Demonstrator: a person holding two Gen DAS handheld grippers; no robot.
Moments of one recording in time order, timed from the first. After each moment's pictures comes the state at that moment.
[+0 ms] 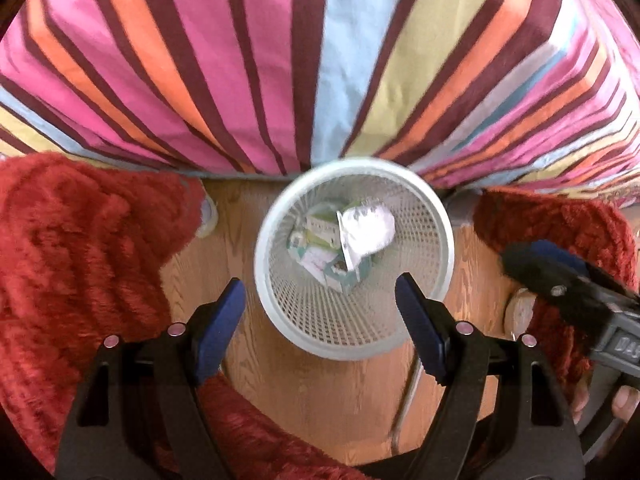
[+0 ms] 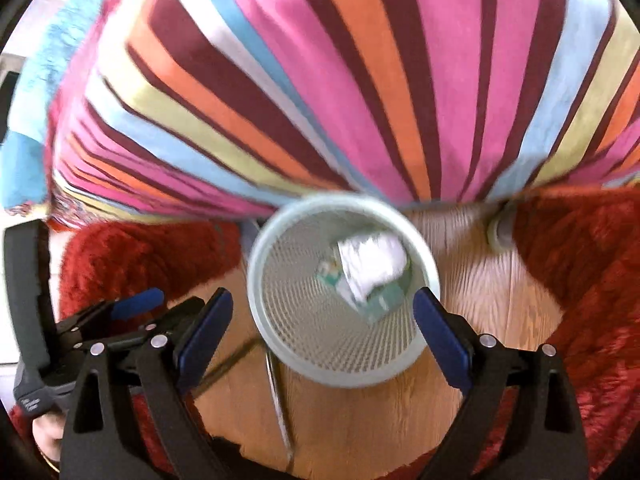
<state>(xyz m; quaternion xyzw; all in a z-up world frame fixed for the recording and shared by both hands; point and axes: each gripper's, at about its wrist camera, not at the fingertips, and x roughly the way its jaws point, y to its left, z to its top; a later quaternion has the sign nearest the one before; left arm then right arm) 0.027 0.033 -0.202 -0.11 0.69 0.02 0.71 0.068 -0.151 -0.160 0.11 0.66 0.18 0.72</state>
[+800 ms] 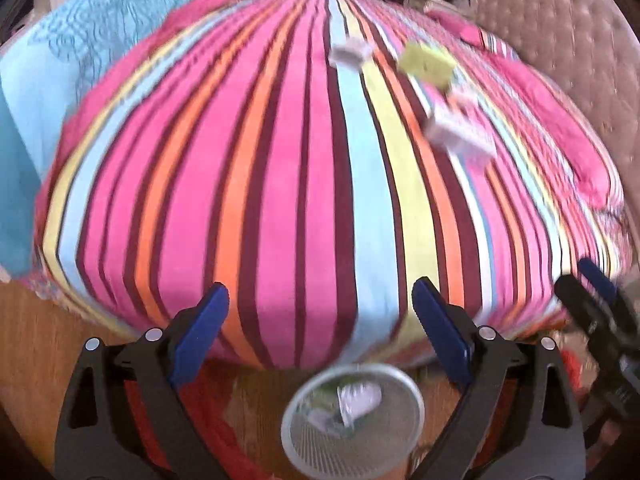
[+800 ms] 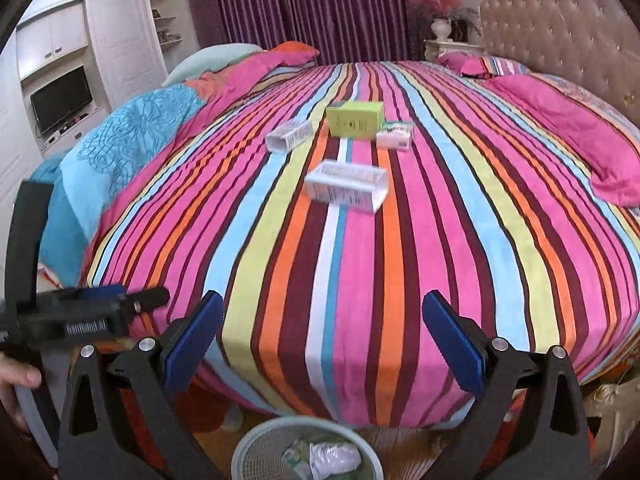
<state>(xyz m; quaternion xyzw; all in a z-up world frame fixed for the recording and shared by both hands) 0.114 0.094 -0.055 -0.12 0.48 0.05 0.87 0.123 -0.135 -0.017 0.03 0.36 0.18 0.91</state>
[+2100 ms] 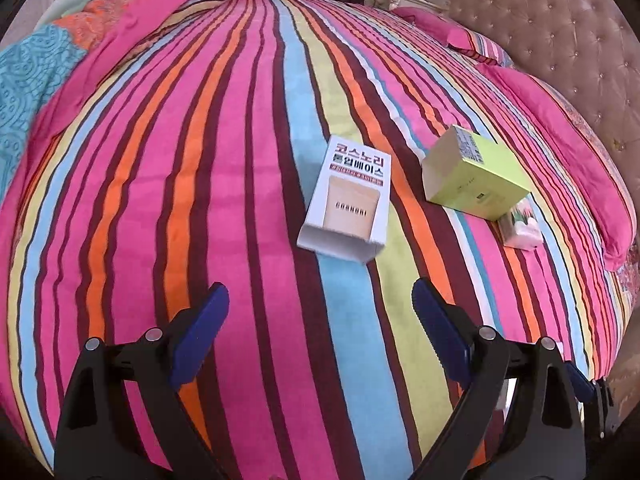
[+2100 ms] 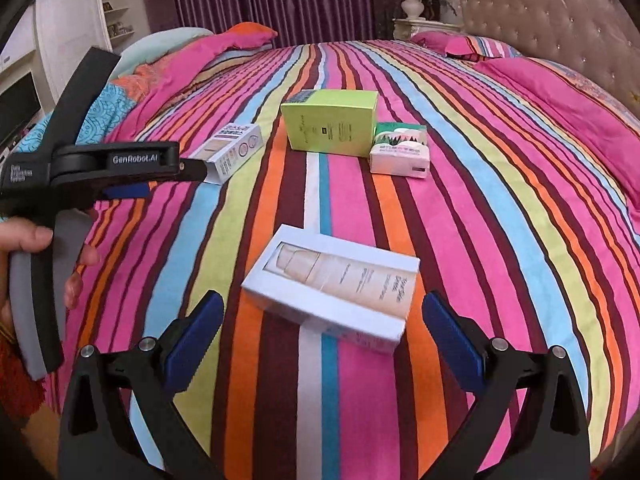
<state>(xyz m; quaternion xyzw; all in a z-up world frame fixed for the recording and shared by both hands) 0.391 0.123 -0.057 -0.07 0.48 -0.03 0.88 0.259 -0.089 -0.047 0.02 0.40 0.11 0.91</state>
